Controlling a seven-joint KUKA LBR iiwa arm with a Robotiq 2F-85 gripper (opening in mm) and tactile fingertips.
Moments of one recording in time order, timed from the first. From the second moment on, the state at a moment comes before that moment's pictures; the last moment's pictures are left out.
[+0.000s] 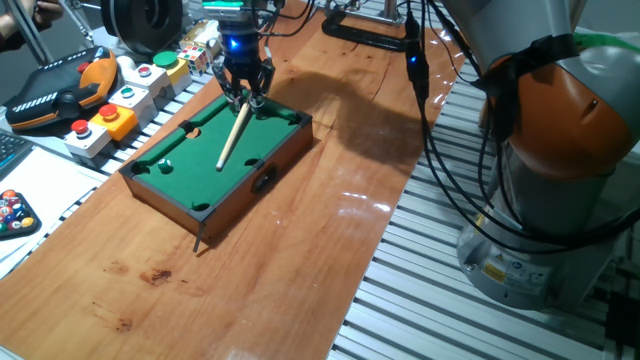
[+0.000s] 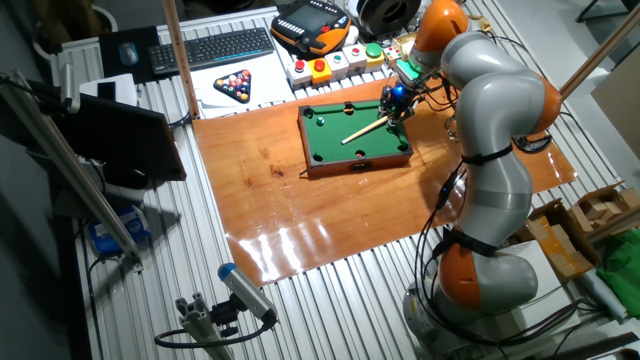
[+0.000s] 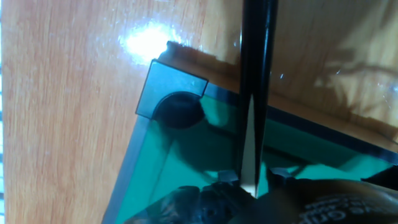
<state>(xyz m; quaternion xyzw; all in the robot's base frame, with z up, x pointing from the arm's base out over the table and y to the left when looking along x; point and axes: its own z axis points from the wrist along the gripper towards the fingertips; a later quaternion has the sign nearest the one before) 0.627 -0.085 0.093 -0.60 -0.78 -0.08 0.13</state>
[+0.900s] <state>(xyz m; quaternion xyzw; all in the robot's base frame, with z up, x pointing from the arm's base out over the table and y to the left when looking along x) 0.611 -0.081 0.138 -0.68 -0.73 -0.03 0.07</state>
